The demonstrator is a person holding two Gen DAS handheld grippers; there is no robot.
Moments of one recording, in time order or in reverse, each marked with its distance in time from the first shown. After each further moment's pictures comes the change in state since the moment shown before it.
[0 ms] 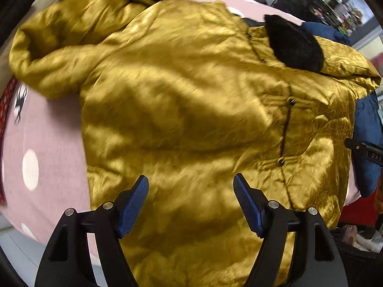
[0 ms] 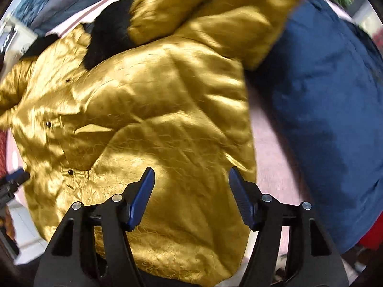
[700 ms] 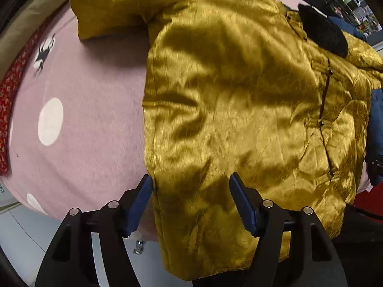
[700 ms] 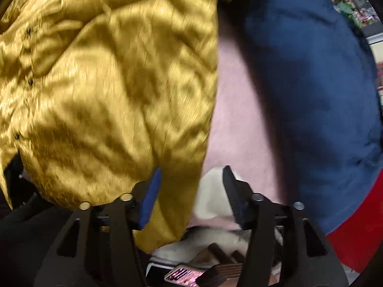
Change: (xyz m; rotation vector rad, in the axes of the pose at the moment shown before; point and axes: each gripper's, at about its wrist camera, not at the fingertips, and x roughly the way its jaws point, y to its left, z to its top) left arm -0.006 0.083 -0.058 -0.084 0.106 0.050; right arm -0.006 -0.058 -0.106 -0.123 0.127 -0.161
